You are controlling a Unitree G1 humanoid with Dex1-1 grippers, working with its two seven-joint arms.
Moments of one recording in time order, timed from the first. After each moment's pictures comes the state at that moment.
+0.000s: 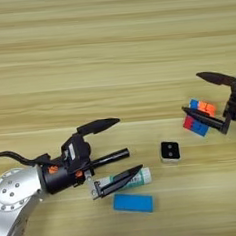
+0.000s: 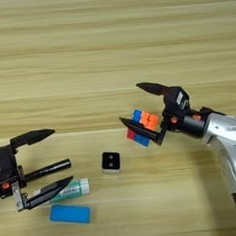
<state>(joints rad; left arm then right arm) 0.22 0.56 -0.16 -0.44 -0.40 -0.03 -0.90 -0.13 -0.52 -0.02 -0.02 0.38 -0.03 1.05</state>
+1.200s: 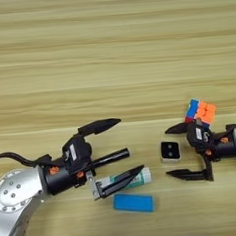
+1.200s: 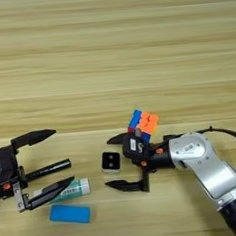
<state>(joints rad) 0.22 0.55 -0.17 -0.44 -0.40 -0.03 -0.89 -0.13 -0.58 0.32 -0.03 0.10 0.06 1.10</state>
